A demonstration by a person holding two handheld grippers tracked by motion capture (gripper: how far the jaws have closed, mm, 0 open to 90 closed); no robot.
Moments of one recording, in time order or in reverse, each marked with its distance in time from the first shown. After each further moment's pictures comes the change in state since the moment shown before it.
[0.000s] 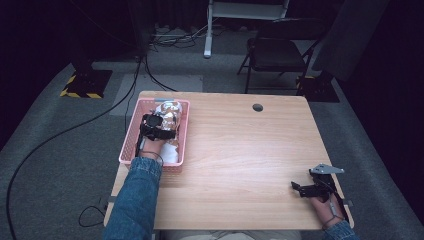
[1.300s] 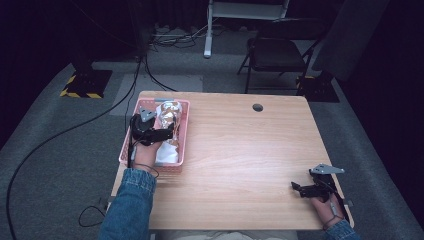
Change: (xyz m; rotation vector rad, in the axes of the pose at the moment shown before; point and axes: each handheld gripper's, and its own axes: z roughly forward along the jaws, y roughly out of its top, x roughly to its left) left arm -0.021 -0.009 -0.080 -0.350 0.021 0.043; right arm 0.000 0.000 0.000 0.000 0.007 -0.004
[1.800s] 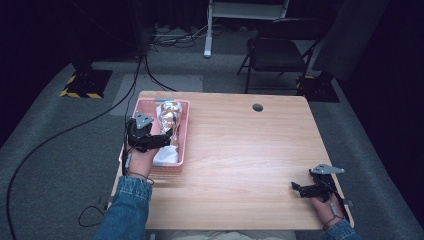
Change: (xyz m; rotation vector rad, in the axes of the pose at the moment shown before) left arm -0.008 -0.002 -0.037 -0.030 -0.026 0.023; right arm 0.000 0.000 0.000 0.001 0.002 -0.001
